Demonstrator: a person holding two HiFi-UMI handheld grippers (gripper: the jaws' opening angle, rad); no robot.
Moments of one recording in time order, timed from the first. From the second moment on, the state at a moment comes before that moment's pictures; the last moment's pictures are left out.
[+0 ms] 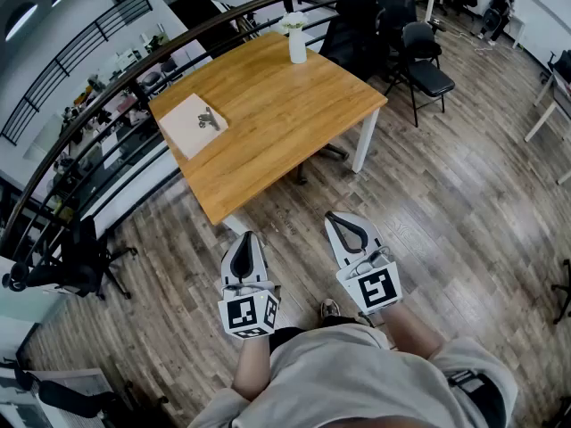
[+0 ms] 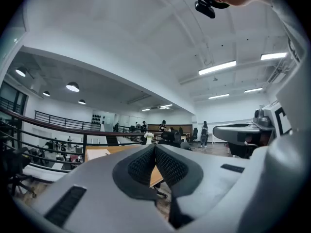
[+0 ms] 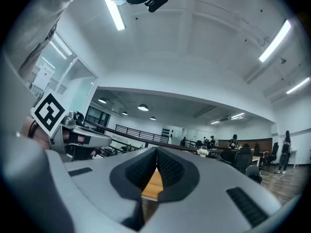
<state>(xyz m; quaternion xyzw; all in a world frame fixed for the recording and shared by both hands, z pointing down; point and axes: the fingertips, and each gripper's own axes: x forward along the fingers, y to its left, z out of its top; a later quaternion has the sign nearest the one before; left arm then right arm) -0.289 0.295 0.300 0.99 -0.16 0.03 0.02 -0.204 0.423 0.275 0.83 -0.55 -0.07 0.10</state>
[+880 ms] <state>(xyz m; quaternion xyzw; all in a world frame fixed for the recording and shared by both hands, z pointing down) -0.192 0.090 0.338 0.98 -0.20 0.05 0.06 -0.086 0.231 0.313 0.78 -0.61 -0.01 0.12</state>
